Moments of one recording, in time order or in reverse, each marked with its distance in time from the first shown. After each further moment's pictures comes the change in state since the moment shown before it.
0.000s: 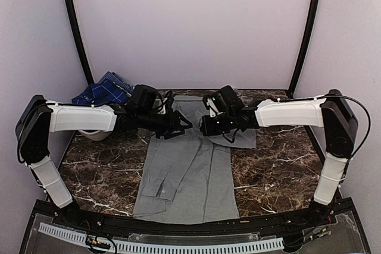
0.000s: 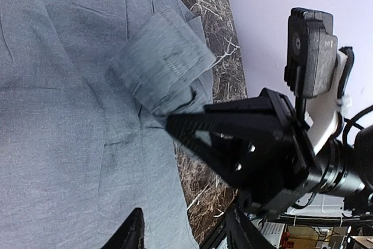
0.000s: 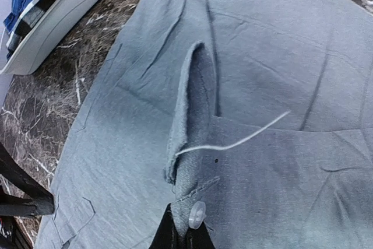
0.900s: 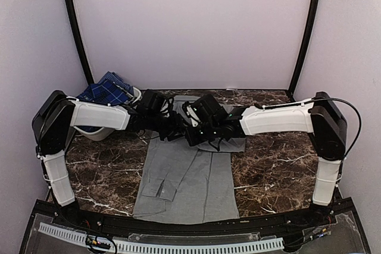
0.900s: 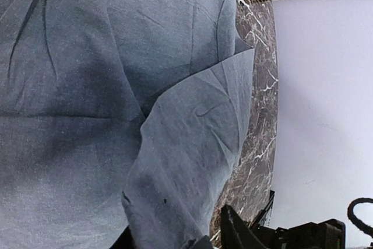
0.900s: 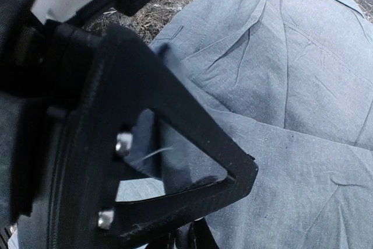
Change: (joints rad) left arm 0.023 0.181 0.080 0.016 -0.094 -0.123; right arm 0.158 0.103 0.092 0.034 0.079 -0.123
